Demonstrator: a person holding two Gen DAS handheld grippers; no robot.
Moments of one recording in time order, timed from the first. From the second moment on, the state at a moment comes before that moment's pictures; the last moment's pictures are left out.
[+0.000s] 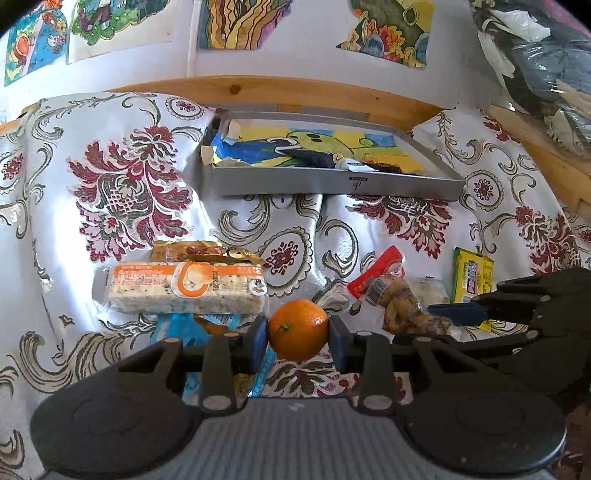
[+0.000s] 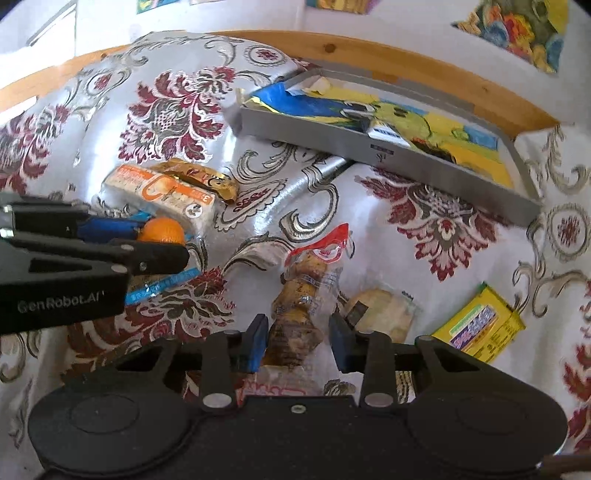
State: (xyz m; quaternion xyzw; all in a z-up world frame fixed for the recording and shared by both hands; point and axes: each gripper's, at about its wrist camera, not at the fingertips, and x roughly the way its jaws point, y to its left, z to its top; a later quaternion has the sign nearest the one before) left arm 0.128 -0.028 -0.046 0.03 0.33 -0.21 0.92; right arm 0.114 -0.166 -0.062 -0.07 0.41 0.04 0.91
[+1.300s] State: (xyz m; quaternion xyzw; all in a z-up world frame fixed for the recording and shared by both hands) left arm 0.121 -0.021 -0.017 -0.01 0.28 -0.19 0.94; right arm 0.073 -0.130 -0.040 -0.34 0.23 -0.01 0.91
